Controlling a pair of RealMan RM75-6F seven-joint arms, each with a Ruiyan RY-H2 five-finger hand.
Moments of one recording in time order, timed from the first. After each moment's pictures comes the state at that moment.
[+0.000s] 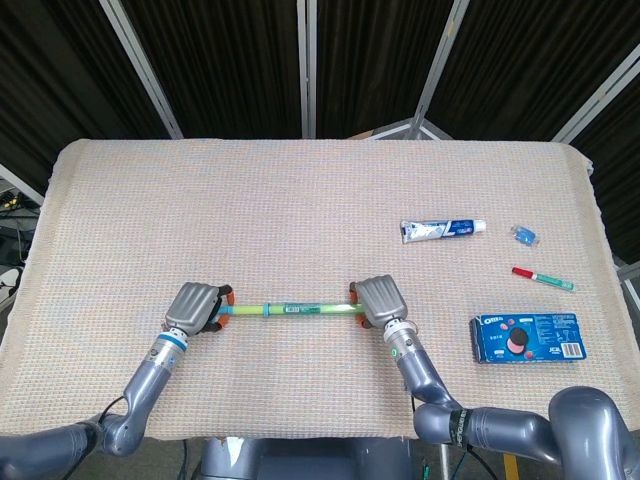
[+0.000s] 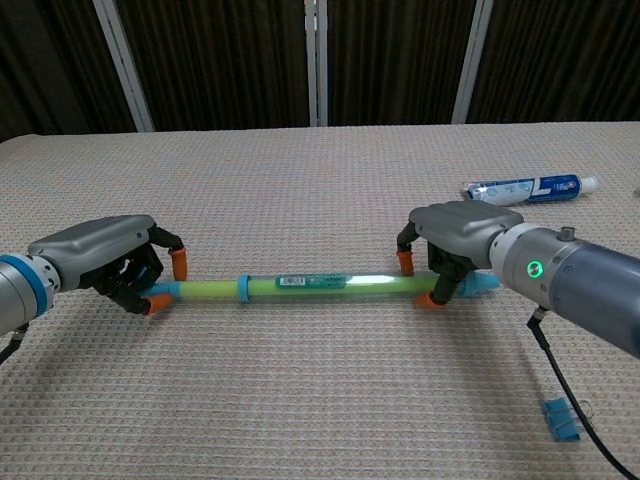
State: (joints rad) left arm -0.57 -1.67 -0.13 -1.35 1.17 0.97 0.27; right arm 0.80 -1.75 0.17 -1.41 -0.83 1.01 -0.66
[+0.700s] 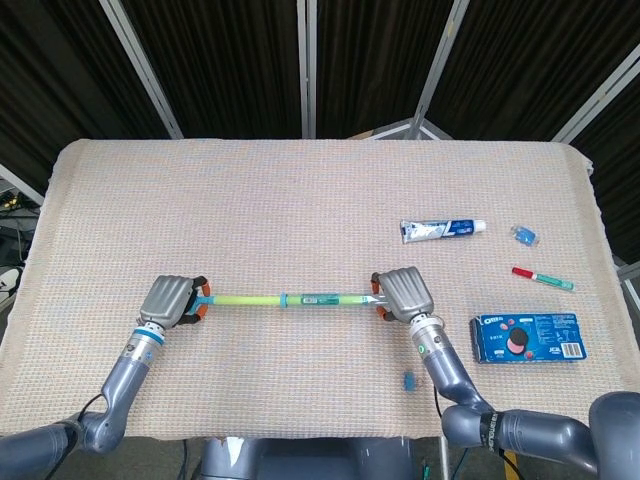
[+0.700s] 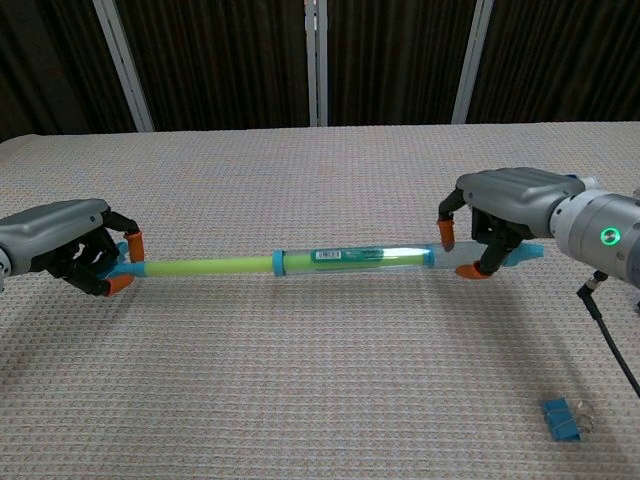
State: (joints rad) left arm -0.54 -1.59 -0.12 -1.34 1.16 1.00 0.23; right arm 0.74 -1.60 0.16 -1.50 -0.90 1.04 -0.58
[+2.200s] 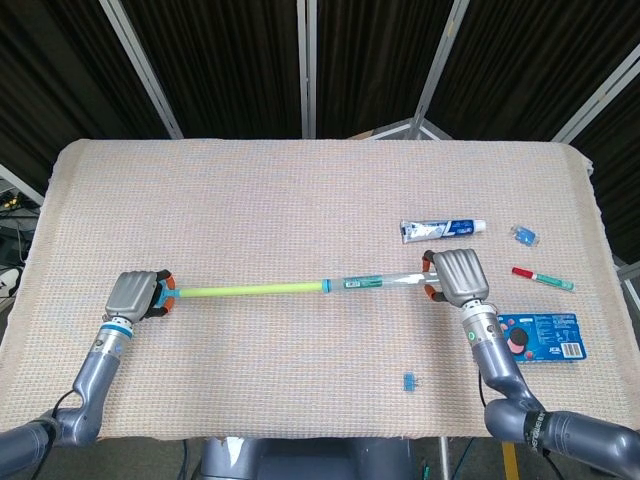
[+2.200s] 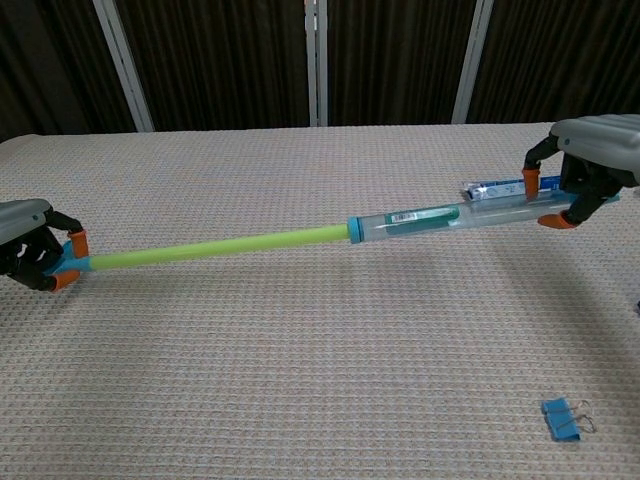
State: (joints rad) left arm -0.50 -1.57 -0.12 -1.19 1.15 0.97 0.12; right arm 0.66 -1.43 0.17 -1.50 -0.96 1.07 -0.49
